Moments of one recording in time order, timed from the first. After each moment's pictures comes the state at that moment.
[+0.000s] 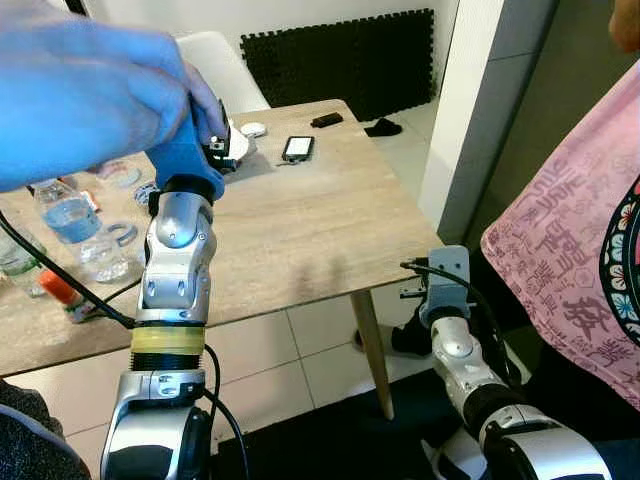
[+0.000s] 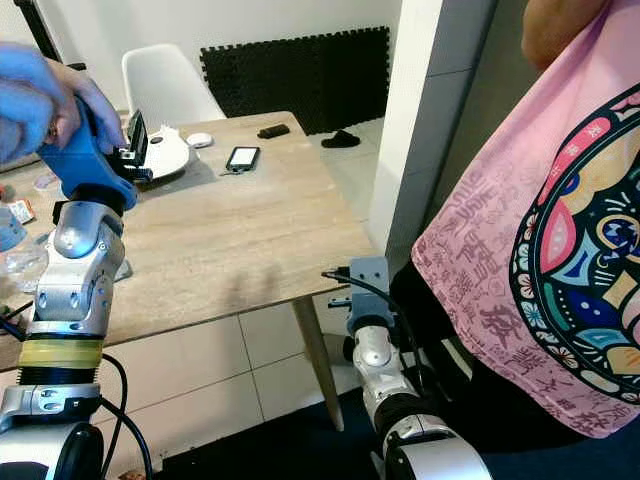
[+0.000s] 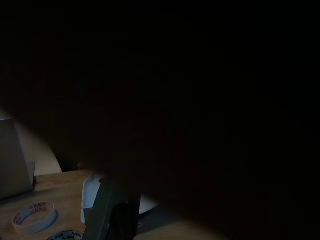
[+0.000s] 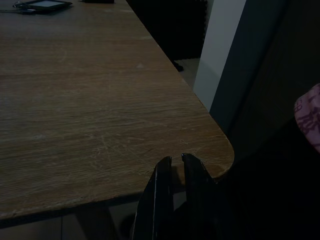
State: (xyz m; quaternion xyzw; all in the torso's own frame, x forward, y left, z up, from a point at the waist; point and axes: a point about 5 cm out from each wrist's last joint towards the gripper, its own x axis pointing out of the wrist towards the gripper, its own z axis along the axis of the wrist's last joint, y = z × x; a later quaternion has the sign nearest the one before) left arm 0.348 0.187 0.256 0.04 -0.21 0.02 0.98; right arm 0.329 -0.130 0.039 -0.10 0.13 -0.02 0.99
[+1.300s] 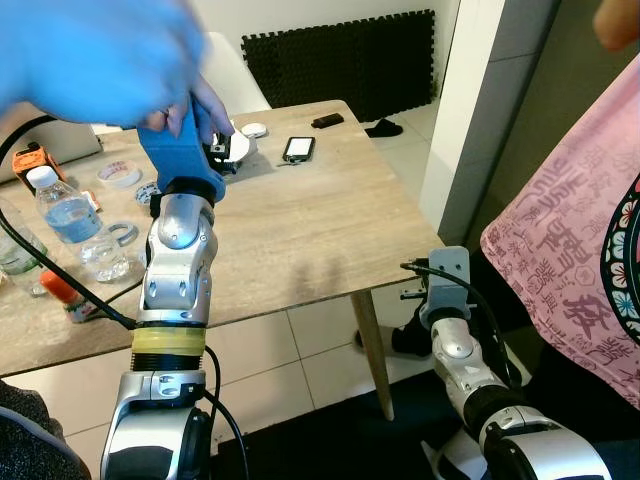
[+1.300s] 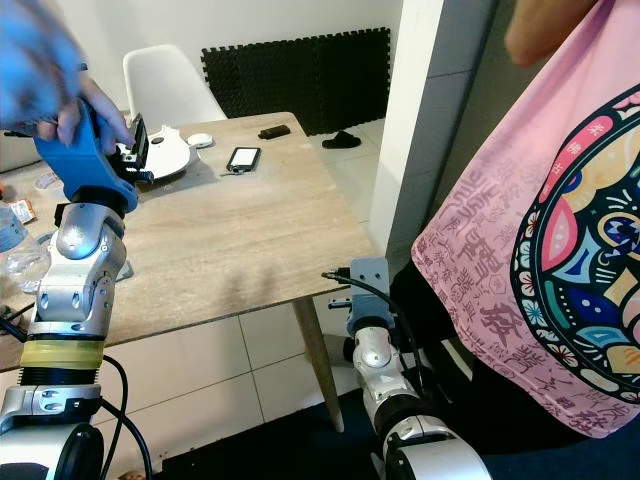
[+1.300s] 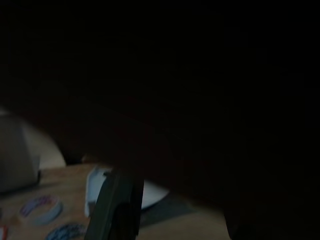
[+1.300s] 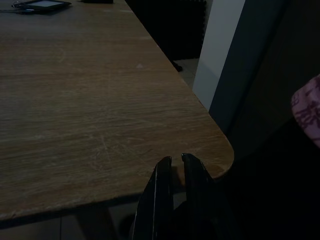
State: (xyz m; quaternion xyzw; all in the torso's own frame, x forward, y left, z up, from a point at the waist) left arm 0.349 0.187 0.252 0.04 -0.20 0.02 0.98; right arm 0.329 -0.130 0.039 -0.10 0.13 -0.02 0.99
